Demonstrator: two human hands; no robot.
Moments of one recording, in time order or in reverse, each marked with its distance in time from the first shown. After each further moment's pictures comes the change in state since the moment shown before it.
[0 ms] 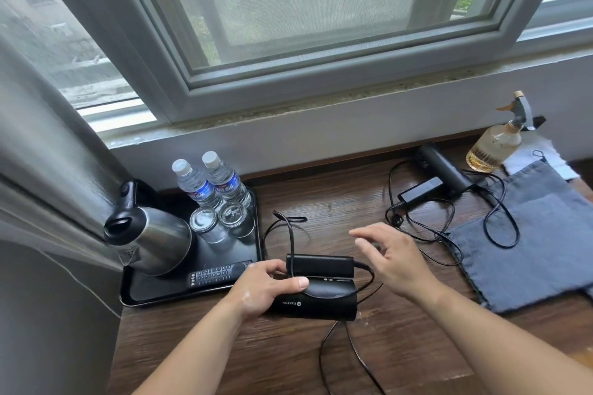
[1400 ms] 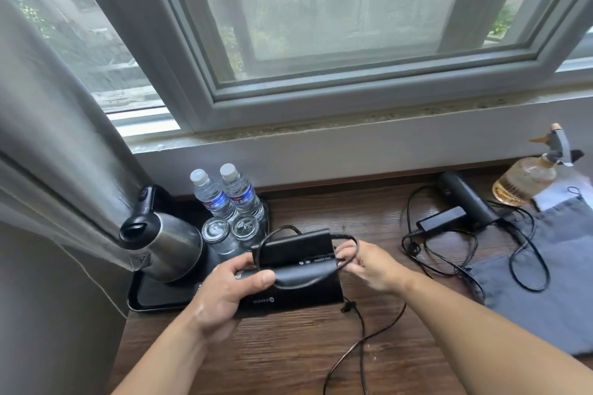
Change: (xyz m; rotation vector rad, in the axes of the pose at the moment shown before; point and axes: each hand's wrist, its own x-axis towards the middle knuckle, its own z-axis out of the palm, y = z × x) left_hand -0.034 0.035 -0.039 -0.444 0.043 0.163; right_hand 0.080 0.029 0.043 -0.335 -0.471 -0.215
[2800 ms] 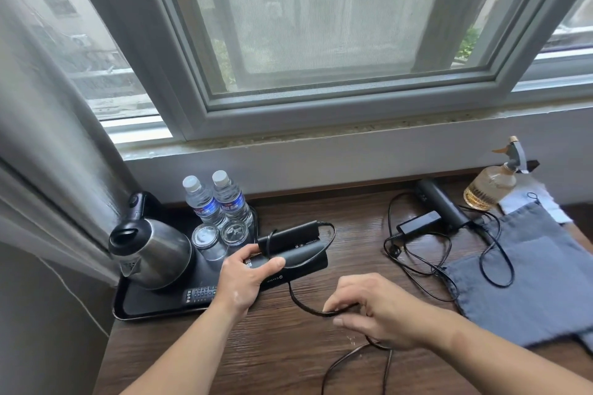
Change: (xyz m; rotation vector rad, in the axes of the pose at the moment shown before) left_hand 0.049 -0.032 0.005 0.331 0.332 0.140; right_hand -0.094 -0.099 -0.065 0.148 -0.100 -0.208
